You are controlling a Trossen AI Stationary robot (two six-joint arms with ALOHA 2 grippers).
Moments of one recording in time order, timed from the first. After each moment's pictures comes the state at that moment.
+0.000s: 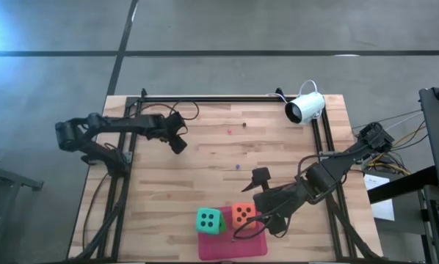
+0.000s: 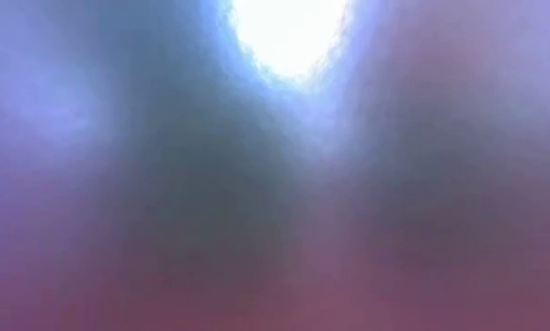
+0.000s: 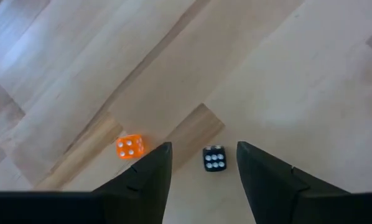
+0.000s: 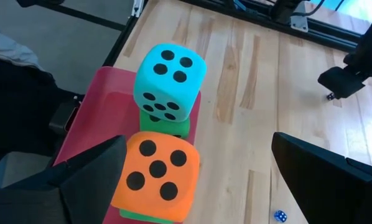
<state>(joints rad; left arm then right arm) 0.47 1.43 0.70 -0.55 -0.21 -0.26 0.57 1.56 1.53 -0.74 0.32 0.16</state>
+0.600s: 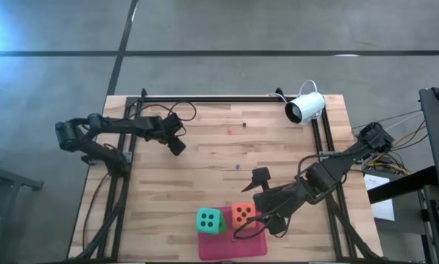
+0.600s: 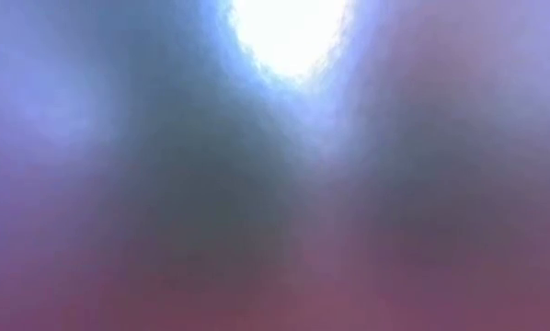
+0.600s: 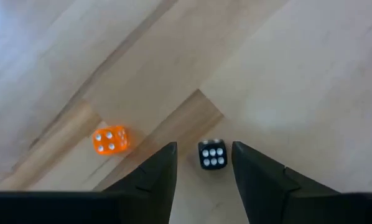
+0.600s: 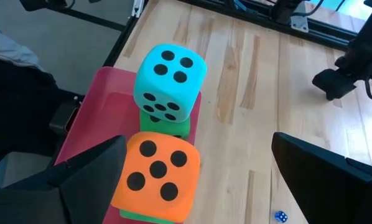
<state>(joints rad) 0.51 1.44 0.61 -0.45 -0.14 -0.26 0.57 1.56 1.53 -0.74 0.31 0.16</state>
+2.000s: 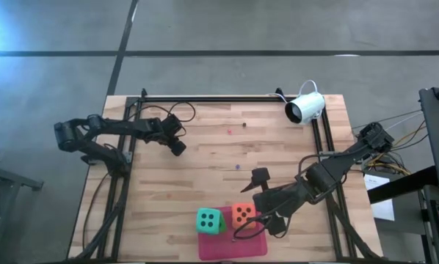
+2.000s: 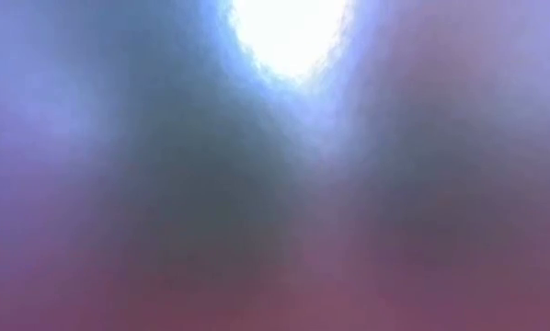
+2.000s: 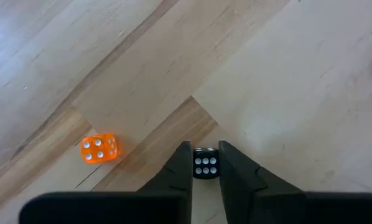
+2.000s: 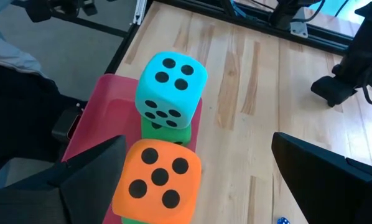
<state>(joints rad) 0.51 1.44 0.56 -0.35 -0.13 -0.27 0.57 1.56 1.53 -0.72 0.32 0.16</state>
